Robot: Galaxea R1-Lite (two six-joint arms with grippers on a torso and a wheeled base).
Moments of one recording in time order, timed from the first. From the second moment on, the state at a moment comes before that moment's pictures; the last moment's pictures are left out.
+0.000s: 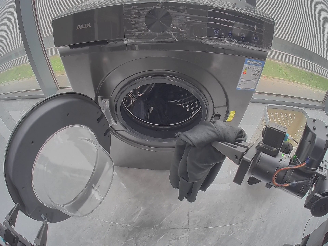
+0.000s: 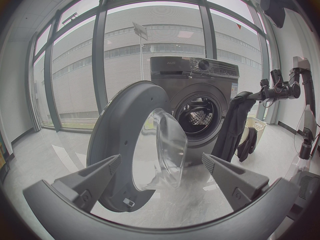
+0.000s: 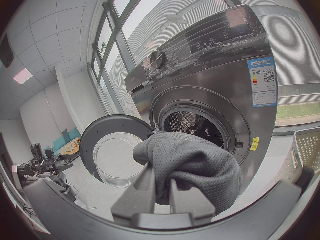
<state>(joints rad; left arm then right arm) 0.00 0.02 -0.02 0.00 -0.06 0.05 0.76 1.53 -0.48 -1.04 0.00 0.16</state>
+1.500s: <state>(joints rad) -0.42 1.30 -0.38 -0.73 -0.41 -0.03 0.90 1.83 -0.88 -1.02 -0.38 0.37</state>
